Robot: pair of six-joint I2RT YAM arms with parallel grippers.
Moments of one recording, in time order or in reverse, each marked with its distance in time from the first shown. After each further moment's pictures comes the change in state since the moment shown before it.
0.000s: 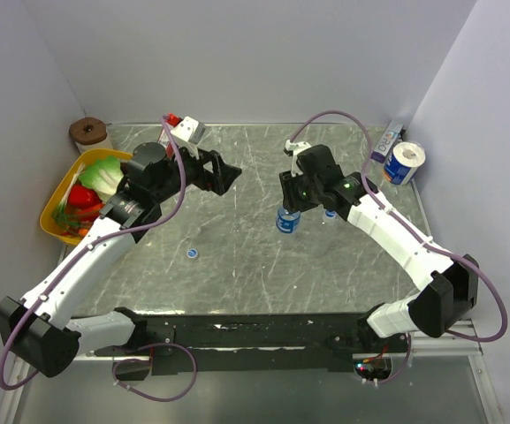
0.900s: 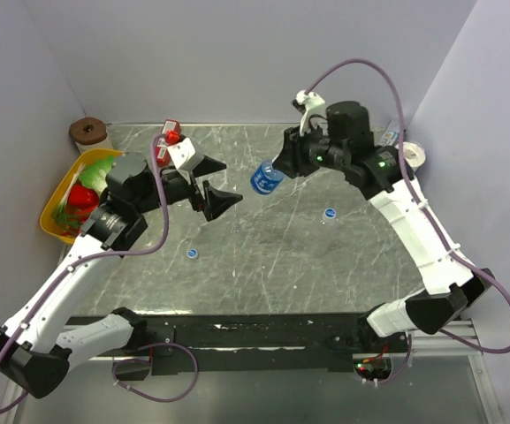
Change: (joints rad) left arm 0.000 -0.127 -0.020 -0.019 0.356 0.180; right arm -0.045 0.025 0.399 -0.064 -0.272 -0.072
